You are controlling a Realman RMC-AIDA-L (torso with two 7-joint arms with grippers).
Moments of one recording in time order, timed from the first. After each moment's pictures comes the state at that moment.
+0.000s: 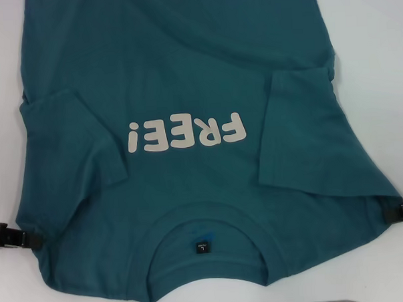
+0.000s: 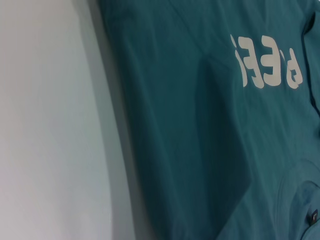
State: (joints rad) left arm -0.46 -1.98 -2.70 -0.76 -0.46 1.81 -2.14; right arm 0.40 1.94 2.59 0.67 -2.55 1.77 -0.95
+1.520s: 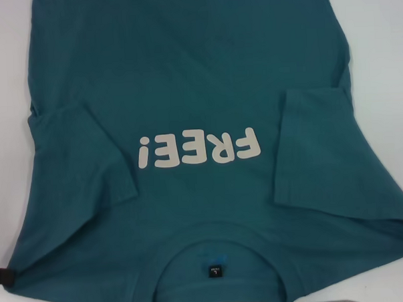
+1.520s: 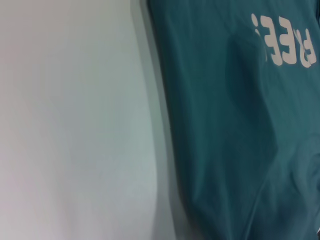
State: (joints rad) left arm -0.40 -1.93 -2.68 -0.75 -0.45 1.88 -2.08; right arm 0.26 1.92 2.73 0.67 -2.54 1.82 -1.10
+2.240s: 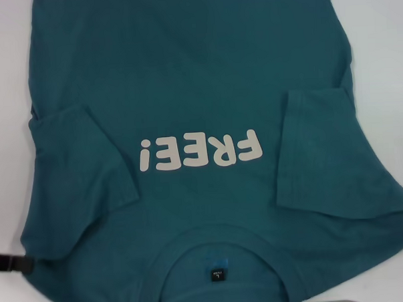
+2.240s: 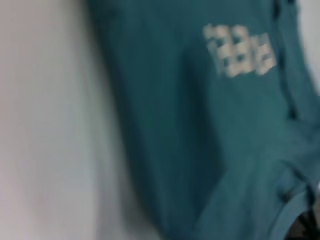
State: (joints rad) left arm -0.42 -1.94 -2.69 -0.75 -0.49 1.93 -2.03; right arm 0.27 1.92 2.74 0.67 -2.50 1.86 -1.13
